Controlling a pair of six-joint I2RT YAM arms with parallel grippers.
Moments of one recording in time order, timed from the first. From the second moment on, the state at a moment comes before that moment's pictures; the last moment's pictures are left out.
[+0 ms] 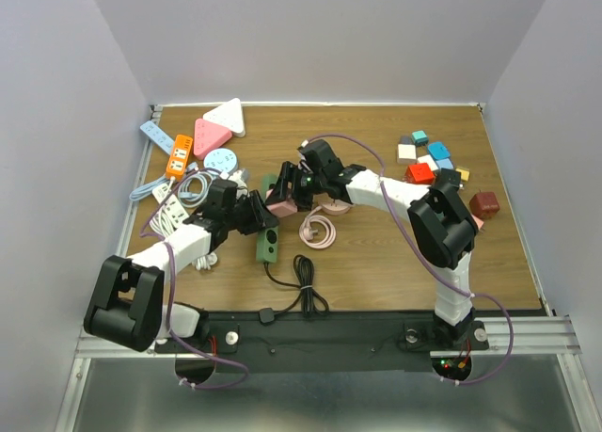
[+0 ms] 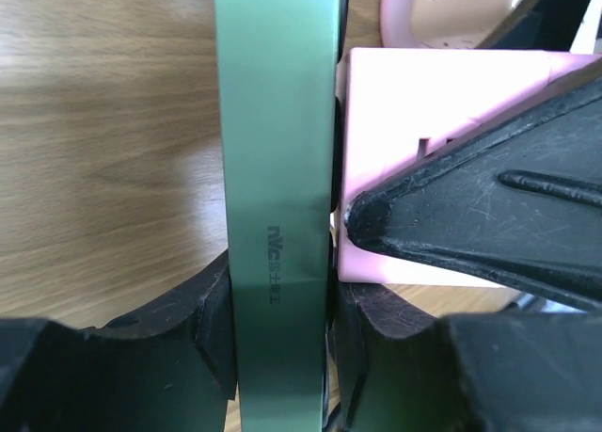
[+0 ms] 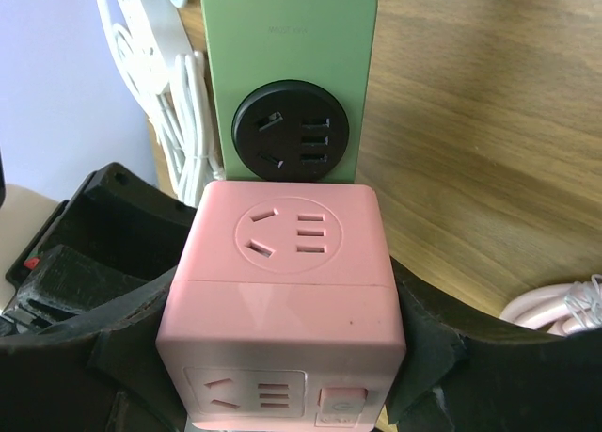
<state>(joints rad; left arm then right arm) -0.32 1.30 0.58 0.01 0.34 -0.64 0.72 2.00 1.46 -0.16 -0.45 0.94</state>
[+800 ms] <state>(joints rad) -0.33 1.34 0.68 0.05 0.41 -0.59 0.60 1.89 1.41 -0.18 -0.57 0.91</state>
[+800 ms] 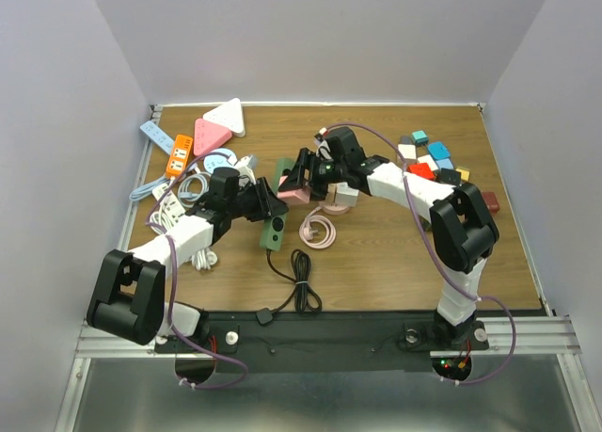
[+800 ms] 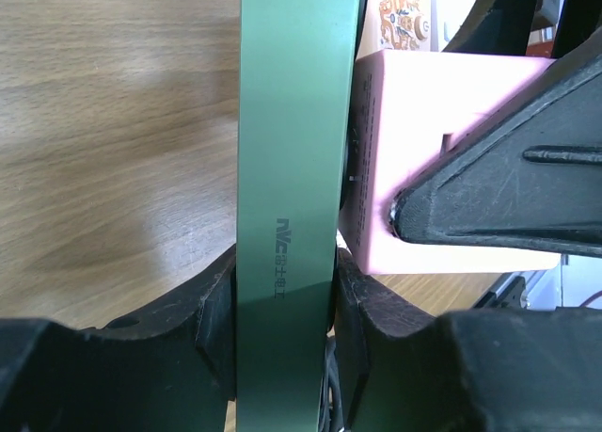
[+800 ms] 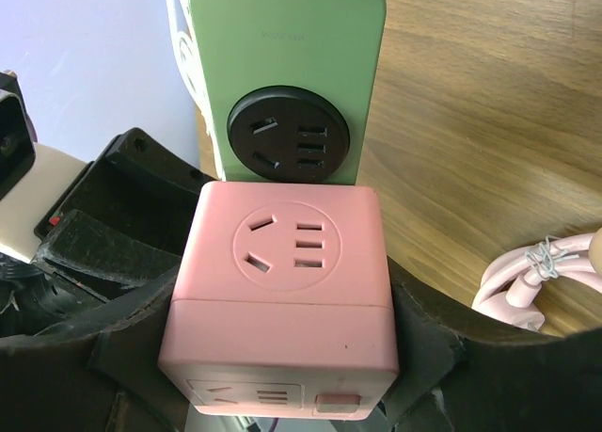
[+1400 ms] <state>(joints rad) -0.19 1.44 0.68 -0.13 0.21 -0.62 0.70 1.84 1.40 -0.27 -0.27 0.90</state>
